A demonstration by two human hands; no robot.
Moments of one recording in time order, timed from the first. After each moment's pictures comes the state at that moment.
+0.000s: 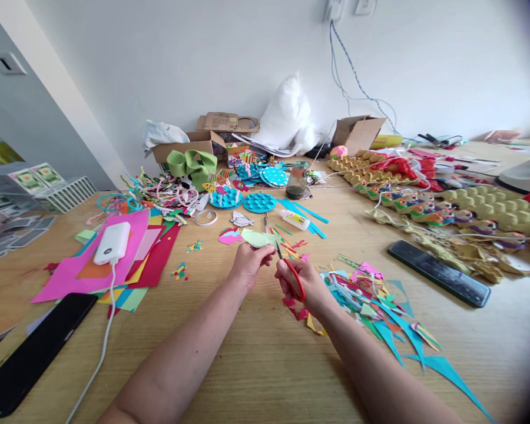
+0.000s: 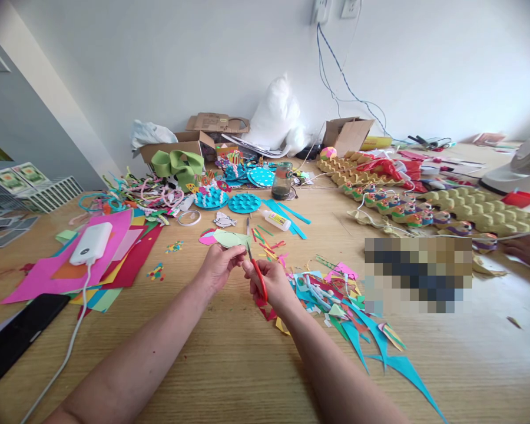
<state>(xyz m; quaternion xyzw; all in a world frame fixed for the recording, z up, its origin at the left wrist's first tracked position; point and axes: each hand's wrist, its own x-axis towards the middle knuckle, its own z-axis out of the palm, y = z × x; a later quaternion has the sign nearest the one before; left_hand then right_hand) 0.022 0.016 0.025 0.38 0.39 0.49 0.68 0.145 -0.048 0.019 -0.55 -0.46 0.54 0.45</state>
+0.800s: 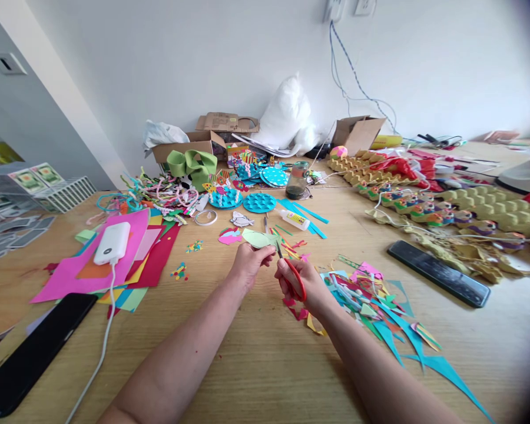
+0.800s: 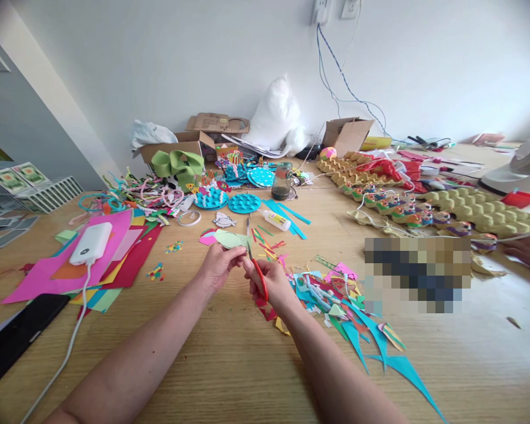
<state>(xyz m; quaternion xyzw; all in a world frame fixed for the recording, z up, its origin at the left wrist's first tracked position) 0.021 0.019 0.024 0.41 0.39 0.48 0.67 0.144 -0.047 0.019 -0.55 -0.46 0.54 0.44</state>
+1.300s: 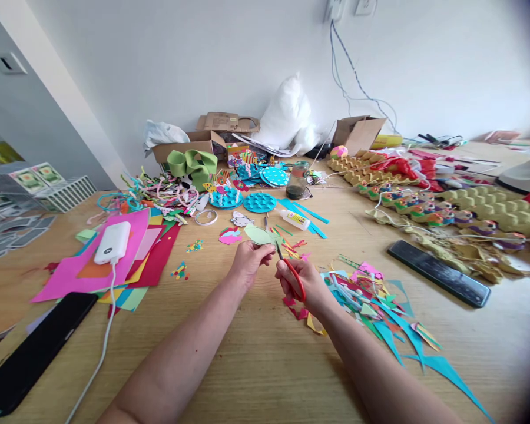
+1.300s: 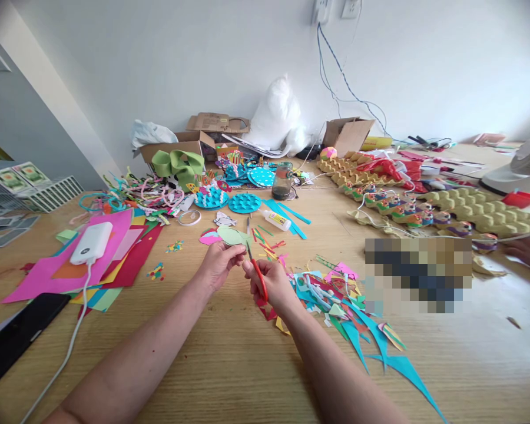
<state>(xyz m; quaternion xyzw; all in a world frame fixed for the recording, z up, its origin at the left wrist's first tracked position) 0.020 0.020 0.025 0.40 0.39 0.48 0.68 0.146 -0.047 0.017 -0.54 -0.46 0.54 0.45</state>
